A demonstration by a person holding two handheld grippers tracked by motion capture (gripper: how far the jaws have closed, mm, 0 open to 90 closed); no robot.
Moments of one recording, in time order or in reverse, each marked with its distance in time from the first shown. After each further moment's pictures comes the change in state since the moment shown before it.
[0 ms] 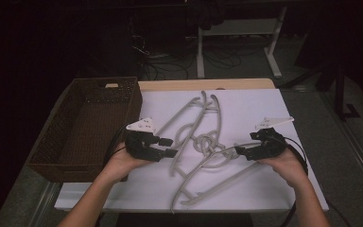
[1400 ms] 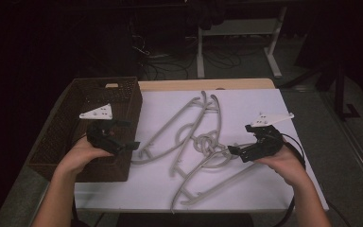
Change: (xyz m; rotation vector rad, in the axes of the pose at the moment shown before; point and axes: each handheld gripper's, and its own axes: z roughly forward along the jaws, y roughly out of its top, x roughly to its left) left arm 0.049 -0.022 -0.090 -0.085 0.076 -0.012; right arm 0.031 0.029 -0.021 -0.110 0.068 -0.115
